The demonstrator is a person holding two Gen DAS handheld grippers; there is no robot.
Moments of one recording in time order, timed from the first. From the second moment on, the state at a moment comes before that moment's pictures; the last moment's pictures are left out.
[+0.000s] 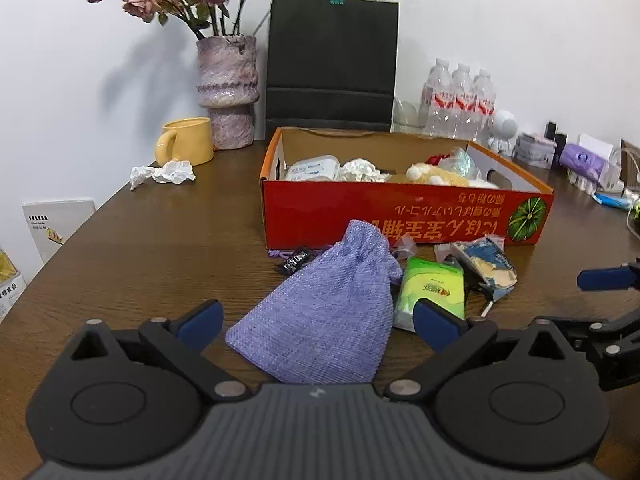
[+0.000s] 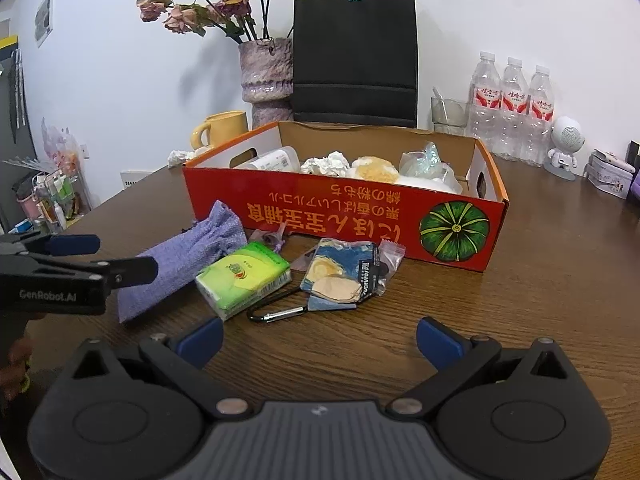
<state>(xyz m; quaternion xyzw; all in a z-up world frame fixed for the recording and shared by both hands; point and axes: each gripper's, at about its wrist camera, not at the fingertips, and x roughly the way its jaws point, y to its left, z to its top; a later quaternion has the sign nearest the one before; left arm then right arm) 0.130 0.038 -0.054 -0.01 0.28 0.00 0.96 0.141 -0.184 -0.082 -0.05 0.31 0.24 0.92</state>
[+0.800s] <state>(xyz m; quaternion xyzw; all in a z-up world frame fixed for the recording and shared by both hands) 0.196 0.044 -0.070 0.01 0.35 -0.02 0.94 0.206 -0.163 -0.081 -0.07 0.32 0.22 0.92</state>
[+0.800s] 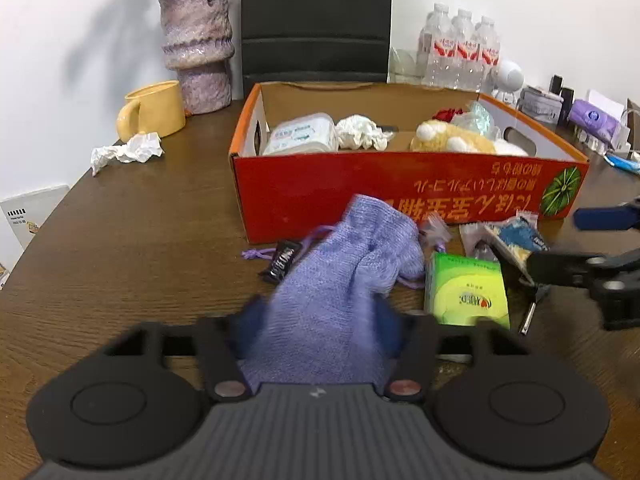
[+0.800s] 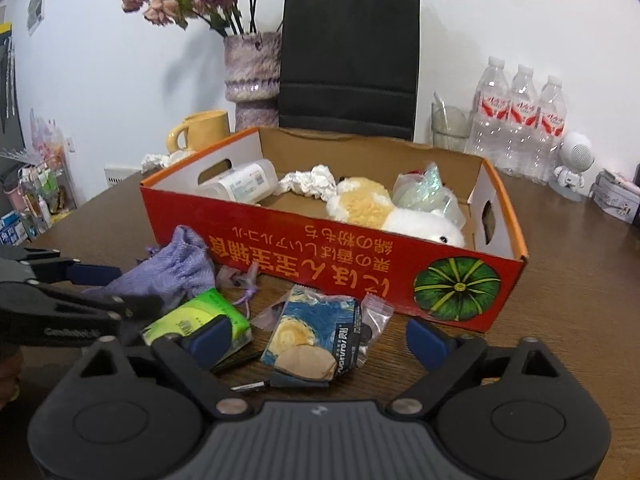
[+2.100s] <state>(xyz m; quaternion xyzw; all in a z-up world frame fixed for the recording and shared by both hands) 0.189 0.051 -0.070 0.00 0.34 0.00 0.94 0.203 -0.175 -0.080 -0.05 0.33 0.23 0.91</state>
